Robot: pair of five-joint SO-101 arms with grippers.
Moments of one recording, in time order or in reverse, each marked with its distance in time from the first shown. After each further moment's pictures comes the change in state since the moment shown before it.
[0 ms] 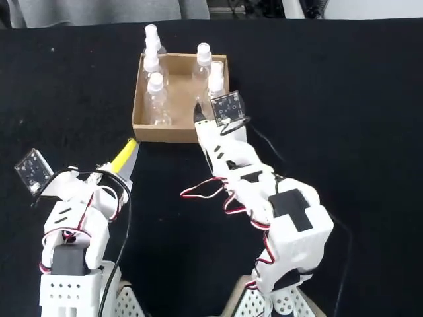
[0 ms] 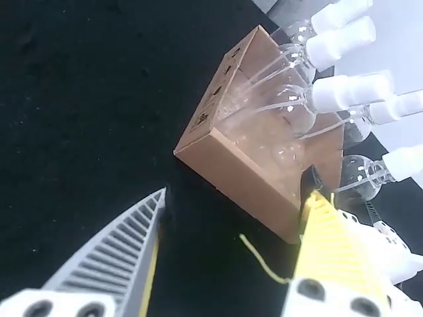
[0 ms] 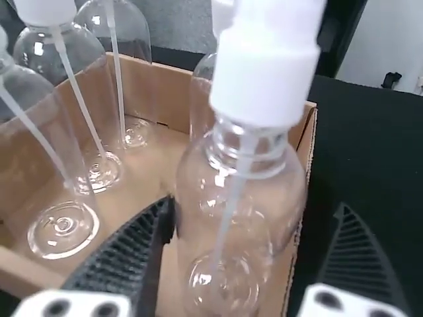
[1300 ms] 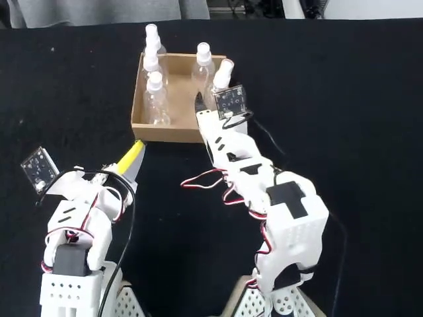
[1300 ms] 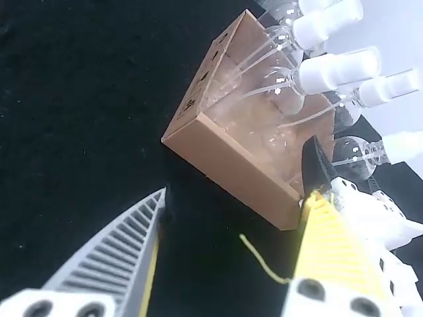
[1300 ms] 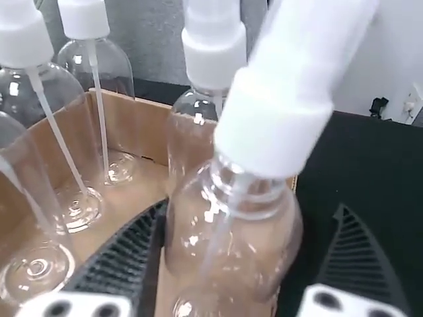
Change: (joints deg) left arm 2.5 0.0 0.0 0.0 0.0; right arm 1.5 5.1 -6.7 -3.3 0.0
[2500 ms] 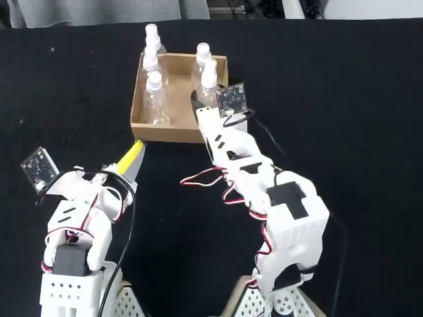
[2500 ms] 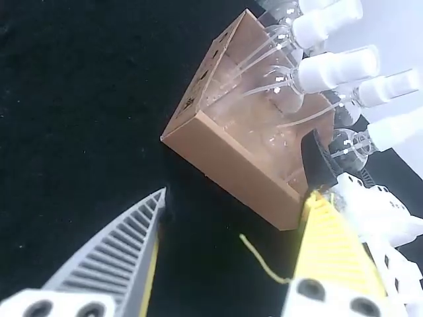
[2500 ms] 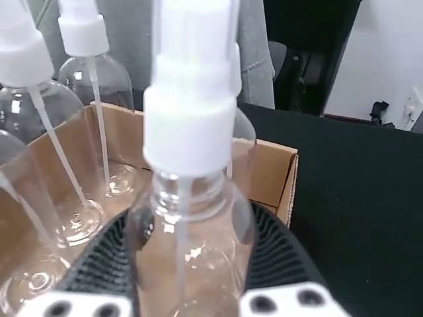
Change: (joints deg) left arm 0.0 0.0 0.0 0.0 0.0; right arm 0.0 0.0 -0.8 0.0 -0.6
